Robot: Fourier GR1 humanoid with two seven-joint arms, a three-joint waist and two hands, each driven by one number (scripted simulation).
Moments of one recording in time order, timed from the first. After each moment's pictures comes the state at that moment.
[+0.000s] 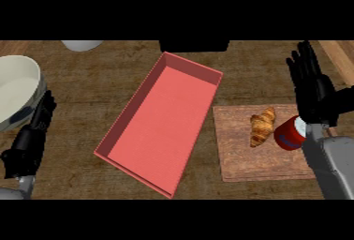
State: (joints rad) left arm -0.05 0.58 -0.23 -1.45 0.24 0.36 -0.18; right arm -0.38 -0.34 0.05 -1.42 -0.32 -0.27 0.02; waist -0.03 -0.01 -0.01
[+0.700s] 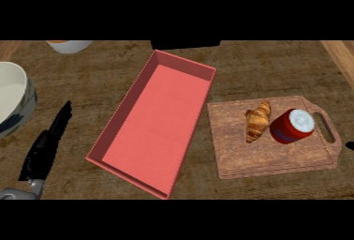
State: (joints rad) left arm -0.05 0.57 -0.30 -1.38 0.19 0.31 -0.13; right arm -0.08 -0.51 -0.34 -1.27 -0.43 0.13 -0.76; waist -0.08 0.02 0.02
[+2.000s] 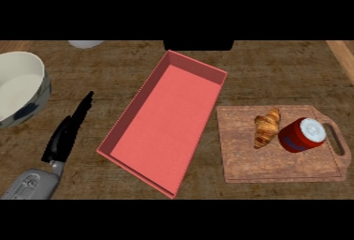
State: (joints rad) left arm -0.18 0.47 -0.30 -1.30 0.08 0.22 -0.04; right arm 0.42 -0.68 -0.39 -1.50 0.15 0.05 -0.91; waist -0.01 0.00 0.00
